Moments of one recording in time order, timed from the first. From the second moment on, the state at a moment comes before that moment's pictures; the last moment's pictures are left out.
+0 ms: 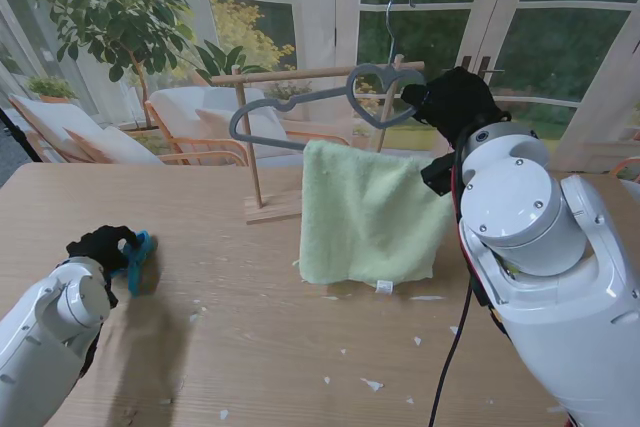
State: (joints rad) left arm 1.42 -1.07 -1.41 -1.25 0.75 0.30 -0.08; right arm -1.28 -1.13 1.27 -2.15 -0.42 0.81 0.08; left_hand 0.87 -0.46 0.91 -0.10 0.35 -0.02 0.69 0.52 0.21 0.12 0.38 0.53 0.09 0.25 0.31 0.73 -0.09 0.36 0.55 0.83; right_hand 0.33 -0.39 0.93 0.19 1.27 -0.07 1.24 1.22 1.35 0.01 1.45 1.04 1.31 0.06 1.72 1.24 1.15 0.19 1.89 0.26
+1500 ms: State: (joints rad) left arm 1.53 -1.04 -1.46 -1.38 0.81 0.38 -0.31; right arm -1.32 -1.13 1.30 -2.17 -0.38 0.79 0.08; left_hand 0.60 -0.53 0.88 -0.11 0.16 -0.01 0.03 0.32 0.14 0.04 0.05 0.39 0.04 0.19 0.09 0.53 -0.11 0.31 0.23 0.84; right_hand 0.33 -0.39 0.93 0.19 1.27 -0.07 1.24 1.22 1.35 0.01 1.45 1.04 1.31 0.06 1.72 1.24 1.15 0.19 1.89 0.26
